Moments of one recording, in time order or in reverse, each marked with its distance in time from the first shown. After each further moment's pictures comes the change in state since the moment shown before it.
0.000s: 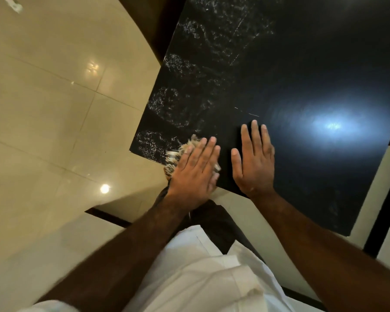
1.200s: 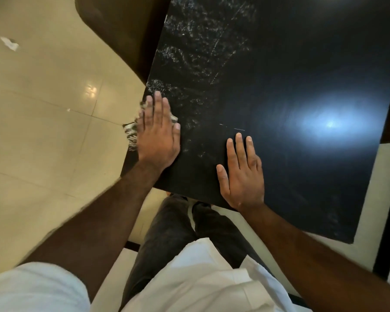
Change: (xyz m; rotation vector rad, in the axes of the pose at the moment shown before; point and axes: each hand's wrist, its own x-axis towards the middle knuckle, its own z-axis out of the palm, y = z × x) left_hand 0.115 -0.086 -0.062 0.082 0.060 -0.364; right_hand 0.004 0.003 0.013 -0.026 -0.057 0.013
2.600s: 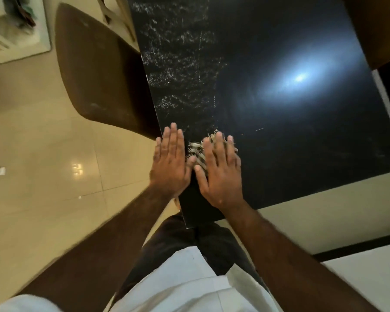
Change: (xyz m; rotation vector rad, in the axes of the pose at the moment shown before) left_hand 0.091 -0.105 -0.024 0.040 -0.166 0.690; right_hand 0.092 -0.205 0.023 0.161 0.194 0.456
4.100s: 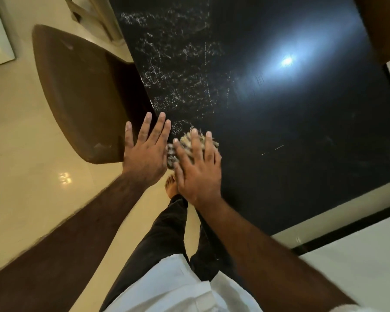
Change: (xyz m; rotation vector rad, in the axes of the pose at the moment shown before) left_hand 0.114 -0.131 -0.061 0.263 -0.088 0.177; right_hand 0.112 -0.099 0.049 -0.116 -0.043 0.094
